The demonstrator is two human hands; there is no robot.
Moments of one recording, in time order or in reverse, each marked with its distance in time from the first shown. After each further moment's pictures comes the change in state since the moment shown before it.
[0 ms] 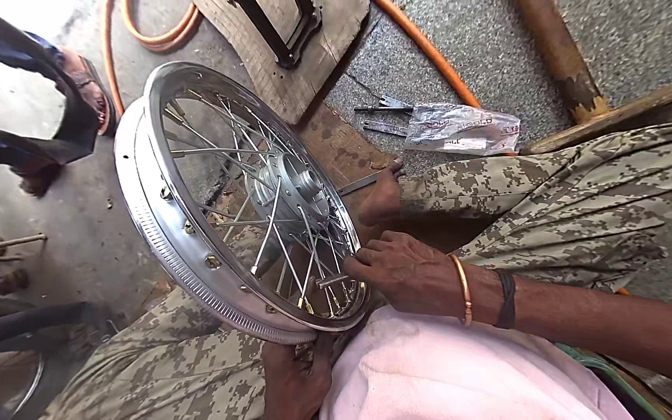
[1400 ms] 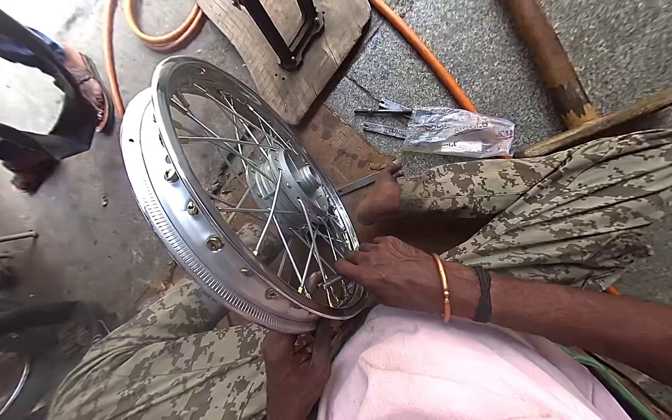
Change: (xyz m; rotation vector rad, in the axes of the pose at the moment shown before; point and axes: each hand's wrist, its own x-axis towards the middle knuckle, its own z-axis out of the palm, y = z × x) left_hand 0.003 -0.005 0.005 -0.014 0.030 0.050; right_hand 0.011 -0.008 0.008 0.043 -0.106 0.033
